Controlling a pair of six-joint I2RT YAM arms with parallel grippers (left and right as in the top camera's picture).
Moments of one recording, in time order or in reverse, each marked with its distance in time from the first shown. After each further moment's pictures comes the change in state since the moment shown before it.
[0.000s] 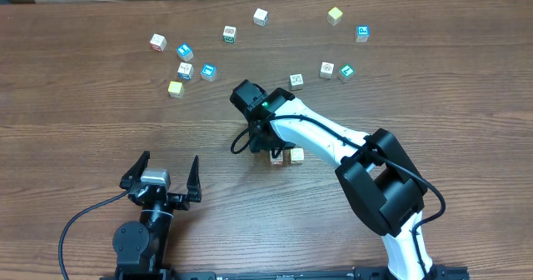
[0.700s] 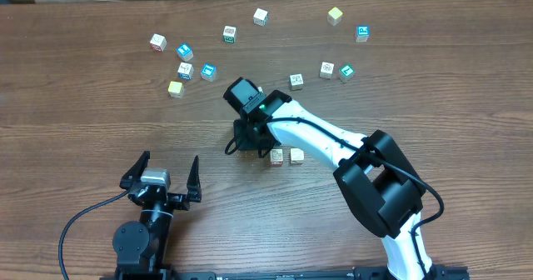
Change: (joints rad) left arm 0.000 0.000 0.000 0.000 0.000 0.000; right arm 0.030 0.000 0.000 0.113 -0.199 -0.024
